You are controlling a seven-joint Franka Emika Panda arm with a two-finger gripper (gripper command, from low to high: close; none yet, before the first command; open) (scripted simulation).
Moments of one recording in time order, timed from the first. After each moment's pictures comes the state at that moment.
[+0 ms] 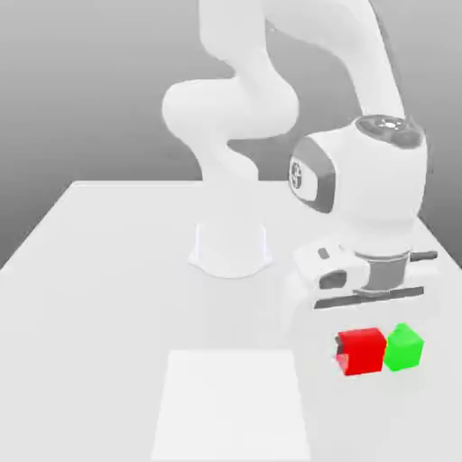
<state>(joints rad) 0.21 0.04 0.30 -2.62 -0.02 2.67 0.94</state>
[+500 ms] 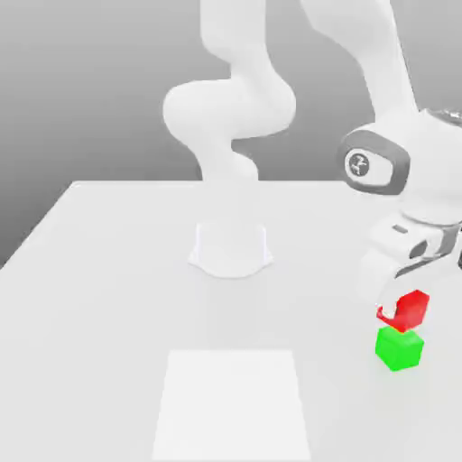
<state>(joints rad) 0.35 0.11 0.33 -2.69 -0.23 2.74 1.05</state>
